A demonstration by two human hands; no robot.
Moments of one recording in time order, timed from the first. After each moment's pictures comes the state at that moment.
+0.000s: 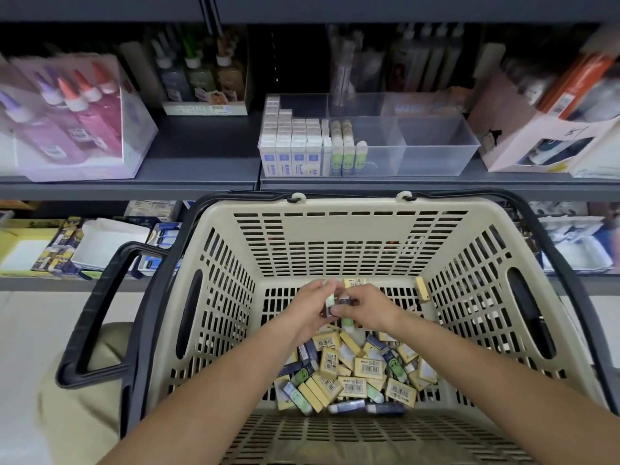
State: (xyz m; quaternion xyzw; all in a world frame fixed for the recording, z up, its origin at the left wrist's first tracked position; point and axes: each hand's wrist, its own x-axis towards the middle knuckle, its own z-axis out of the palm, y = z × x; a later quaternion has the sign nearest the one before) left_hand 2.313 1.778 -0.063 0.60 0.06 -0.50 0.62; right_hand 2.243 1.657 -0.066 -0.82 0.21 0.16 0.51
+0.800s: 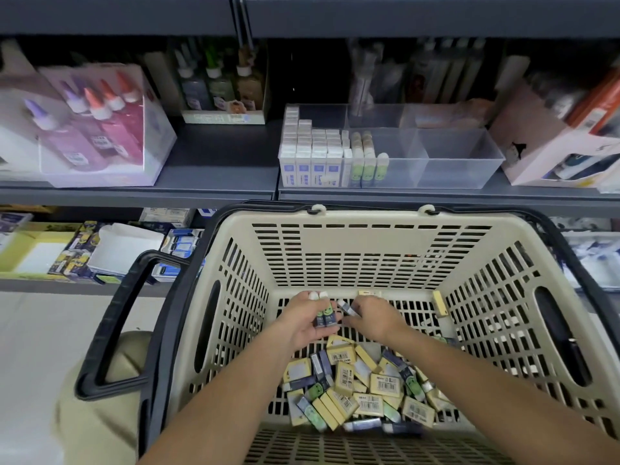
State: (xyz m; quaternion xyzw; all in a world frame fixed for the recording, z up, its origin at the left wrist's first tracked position) left_hand 2.341 1.800 -0.073 0.60 0.16 -0.49 0.61; right_hand 2.265 1.662 -0.095 -0.92 0.23 0.20 0.24
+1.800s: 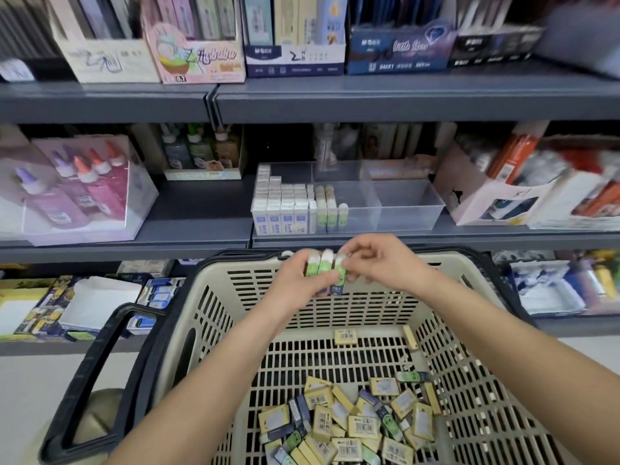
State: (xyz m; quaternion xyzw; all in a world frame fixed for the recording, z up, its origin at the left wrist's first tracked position) left_hand 2.361 1.758 0.051 0.68 -0.20 -0.32 0.63; right_hand 2.278 1.608 0.091 -0.84 0.13 -0.02 0.52
